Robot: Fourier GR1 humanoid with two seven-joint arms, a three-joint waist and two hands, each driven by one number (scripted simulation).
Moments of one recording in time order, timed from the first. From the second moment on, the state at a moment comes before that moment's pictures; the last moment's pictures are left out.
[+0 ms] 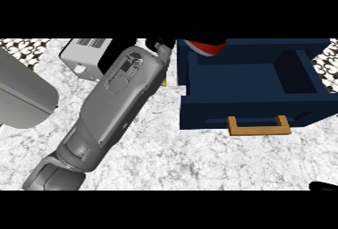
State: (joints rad) left arm -1.21 0.01 -0.16 -0.84 0.26 0.40 0.17; right arm 0.07 -0.10 -0.32 -2.29 -0.08 0.07 0.35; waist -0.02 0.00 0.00
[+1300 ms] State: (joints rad) left arm -1.58 0.00 -0.30 -0.36 0.44 0.59 0.10; right arm -0.03 -0.15 -0.30 -2.25 -0.10 0.08 0.37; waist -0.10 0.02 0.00
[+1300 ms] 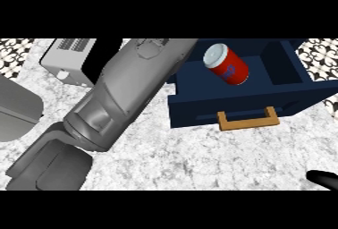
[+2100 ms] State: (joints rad) left arm -1.62 0.00 -0.30 -0.32 0.56 0.64 0.04; right arm -0.14 -0.27 -0.20 -2.18 0.15 0.13 0.27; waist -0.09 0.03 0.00
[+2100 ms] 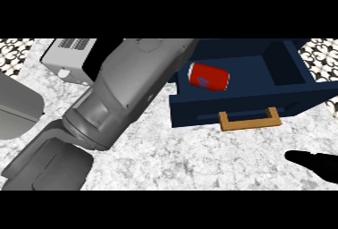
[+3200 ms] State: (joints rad) left arm -1.64 0.02 -0.28 -0.28 0.59 0.60 -0.01; right arm -0.42 -0.28 0.13 -1.52 0.84 -0.09 0.04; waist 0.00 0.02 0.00
